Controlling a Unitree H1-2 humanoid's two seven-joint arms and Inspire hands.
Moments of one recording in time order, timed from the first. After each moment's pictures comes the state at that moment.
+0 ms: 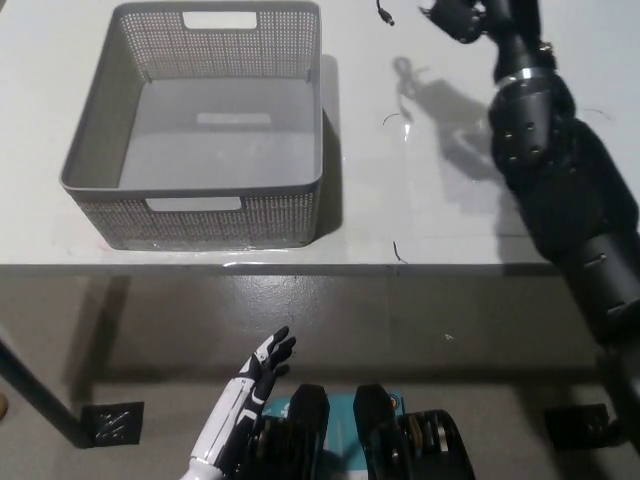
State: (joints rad) left_arm 0.05 0.05 -0.16 0.00 0.12 -0.21 -0.12; right_arm -1.10 -0.16 0.21 0.82 -0.48 -0.28 -0.40
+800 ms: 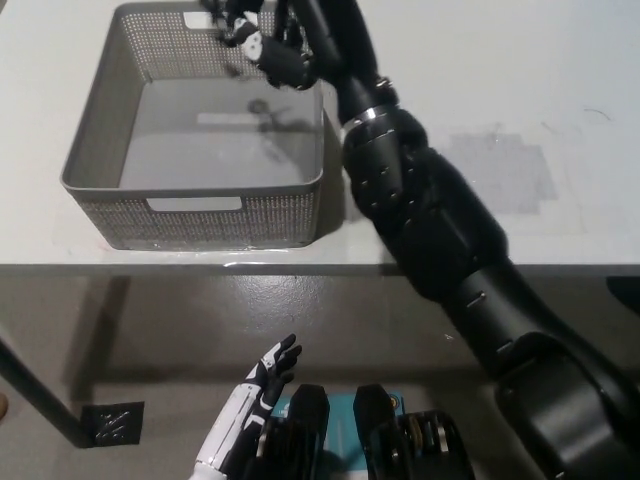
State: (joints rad) left_arm 0.05 0.06 -0.18 -0.01 0.14 -0.17 -0.12; right_arm -1.10 0.06 0.31 0.76 -0.56 -0.24 -0.38
